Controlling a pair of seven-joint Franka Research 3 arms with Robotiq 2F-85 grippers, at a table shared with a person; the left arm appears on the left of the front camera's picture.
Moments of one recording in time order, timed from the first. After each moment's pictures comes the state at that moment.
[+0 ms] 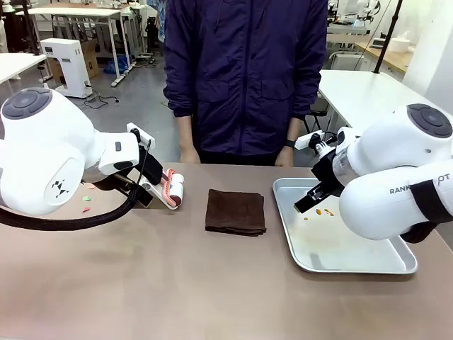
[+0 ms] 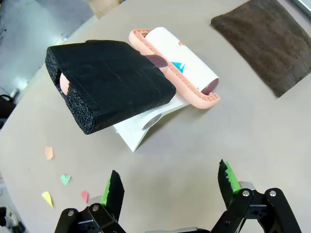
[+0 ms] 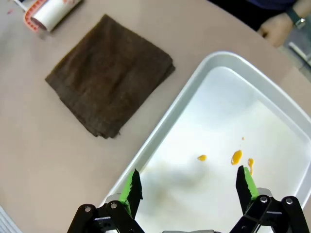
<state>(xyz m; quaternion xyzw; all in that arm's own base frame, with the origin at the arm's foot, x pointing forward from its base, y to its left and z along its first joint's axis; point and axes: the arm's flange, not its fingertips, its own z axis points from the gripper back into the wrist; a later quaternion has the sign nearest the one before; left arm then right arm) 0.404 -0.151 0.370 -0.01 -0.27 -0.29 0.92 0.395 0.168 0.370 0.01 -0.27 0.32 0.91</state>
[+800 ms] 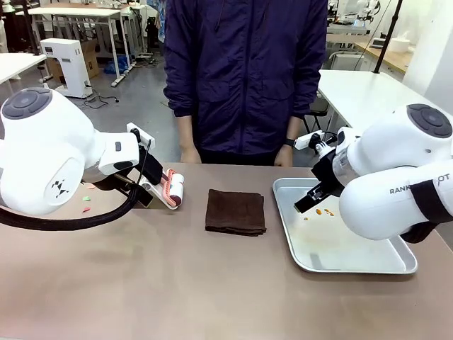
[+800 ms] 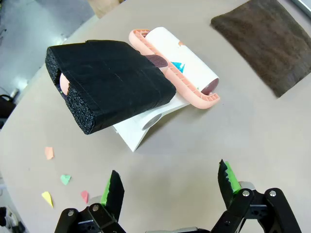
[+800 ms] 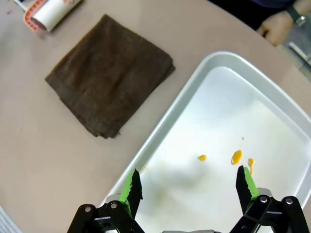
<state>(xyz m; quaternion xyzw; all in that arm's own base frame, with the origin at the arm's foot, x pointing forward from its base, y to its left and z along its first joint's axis) 0.404 -0.151 0.370 -0.01 -0.27 -0.29 0.92 0.395 0.168 0.370 0.01 -0.27 0.32 0.91</state>
